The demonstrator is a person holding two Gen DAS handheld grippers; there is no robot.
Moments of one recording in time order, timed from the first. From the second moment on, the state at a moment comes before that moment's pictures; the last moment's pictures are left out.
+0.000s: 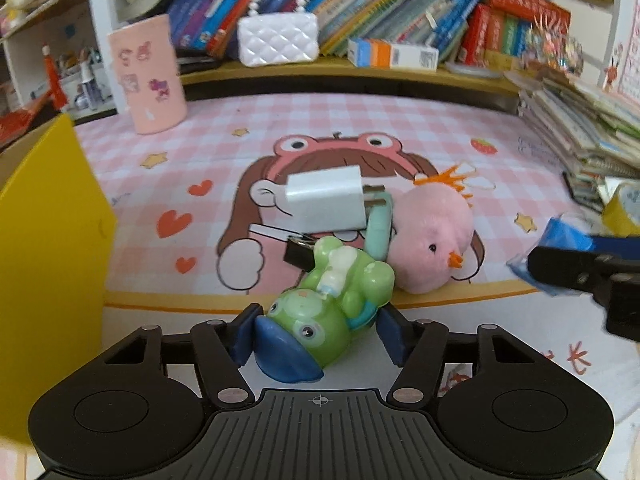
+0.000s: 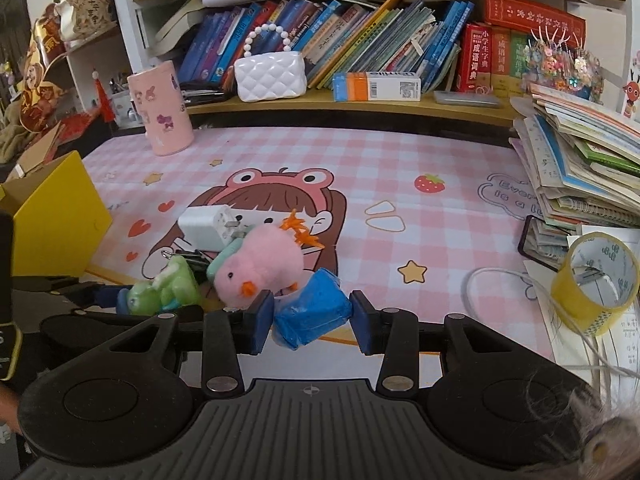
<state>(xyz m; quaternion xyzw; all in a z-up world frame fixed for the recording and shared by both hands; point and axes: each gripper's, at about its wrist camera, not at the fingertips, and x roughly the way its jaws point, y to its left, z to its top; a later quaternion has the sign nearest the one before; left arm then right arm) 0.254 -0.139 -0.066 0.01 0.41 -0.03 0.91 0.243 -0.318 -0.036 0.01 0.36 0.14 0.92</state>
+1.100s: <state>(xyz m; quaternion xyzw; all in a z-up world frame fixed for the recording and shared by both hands) 0.090 -0.012 -0.026 -0.07 0.38 -0.04 0.92 0.103 -0.183 -0.030 0.00 0.39 0.16 0.91</state>
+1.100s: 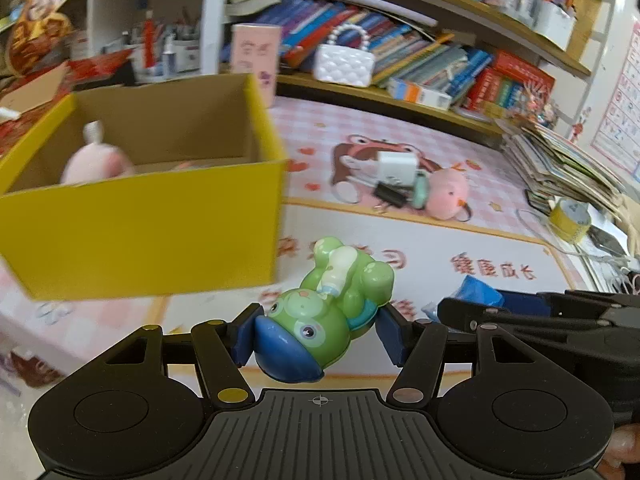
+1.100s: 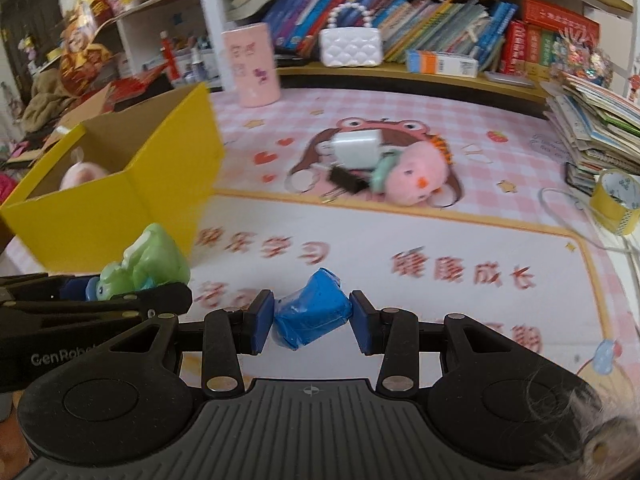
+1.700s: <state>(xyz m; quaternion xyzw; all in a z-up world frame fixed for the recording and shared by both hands) 0.025 0.072 -0.020 -0.07 0.38 0.00 0.92 0.045 -0.095 -0.030 0.00 0.38 0.20 0.90</state>
